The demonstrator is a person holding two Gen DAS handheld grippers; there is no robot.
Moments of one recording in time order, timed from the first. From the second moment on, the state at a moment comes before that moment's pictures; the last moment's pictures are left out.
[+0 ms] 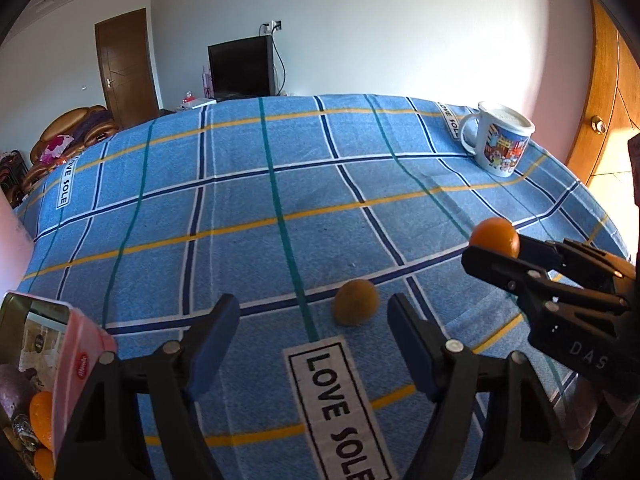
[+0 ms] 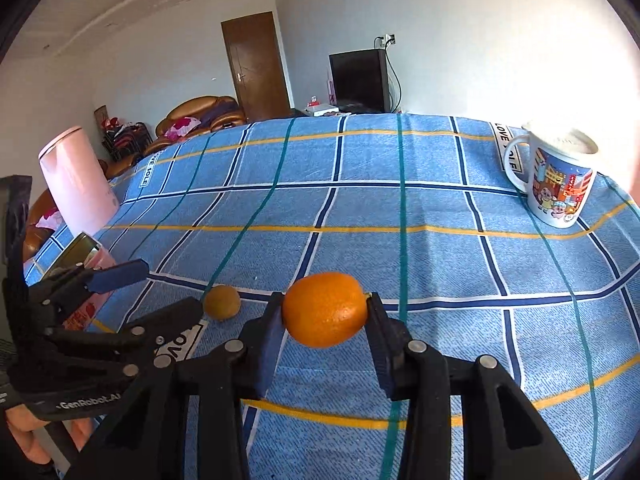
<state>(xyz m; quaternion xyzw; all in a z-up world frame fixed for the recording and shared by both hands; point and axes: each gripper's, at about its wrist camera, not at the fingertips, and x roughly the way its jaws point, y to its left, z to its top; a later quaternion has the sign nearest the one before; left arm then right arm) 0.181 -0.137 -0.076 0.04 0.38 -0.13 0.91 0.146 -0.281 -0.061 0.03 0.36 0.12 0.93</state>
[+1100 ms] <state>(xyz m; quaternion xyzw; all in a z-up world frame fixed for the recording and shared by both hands) 0.179 -0.138 -0.064 0.02 0.33 -0.14 0.93 0.111 -0.280 -0.038 0.01 0.26 0.14 0.96</state>
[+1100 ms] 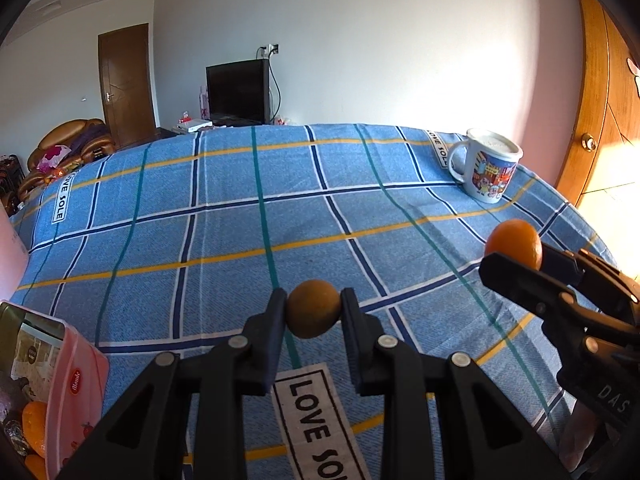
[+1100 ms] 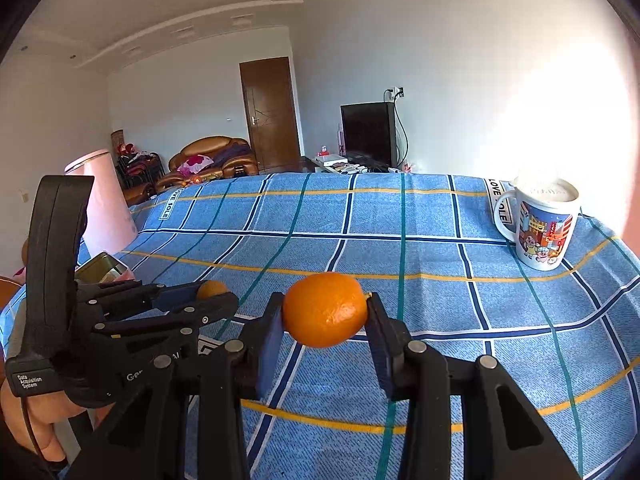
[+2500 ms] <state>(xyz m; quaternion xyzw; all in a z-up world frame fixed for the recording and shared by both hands) 0.129 -0.125 -0.041 0.03 0.21 -0.10 0.97 0.075 -0.274 -0.025 -0.01 0.16 0.13 0.98</state>
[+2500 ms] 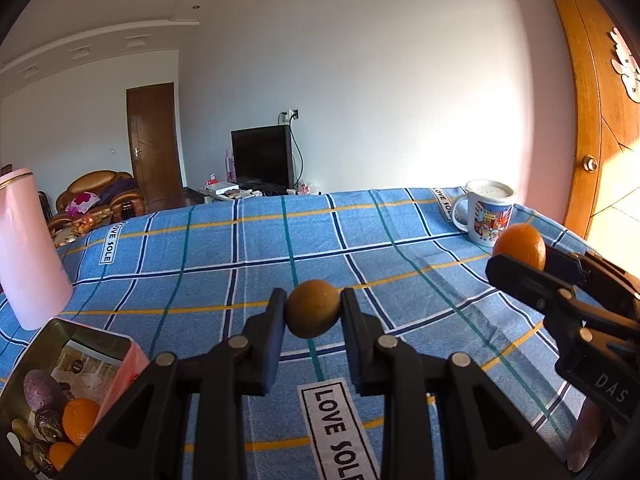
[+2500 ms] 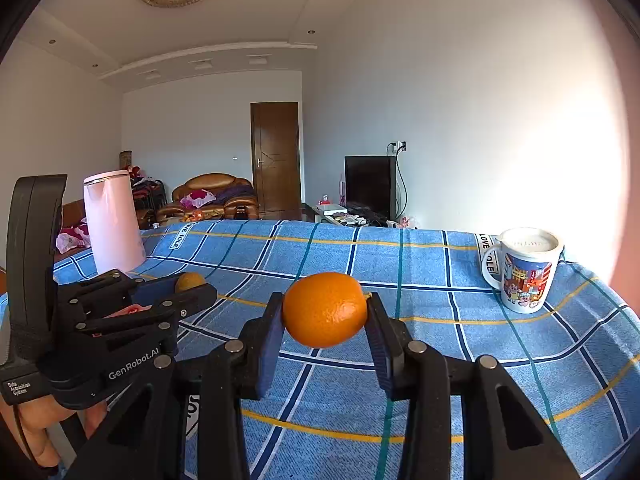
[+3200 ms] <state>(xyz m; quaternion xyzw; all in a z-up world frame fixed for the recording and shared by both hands) 0.107 -0.094 -0.041 0.02 0.20 -0.09 0.98 0.053 -0.239 -0.025 -0.03 0.16 0.16 0.97</state>
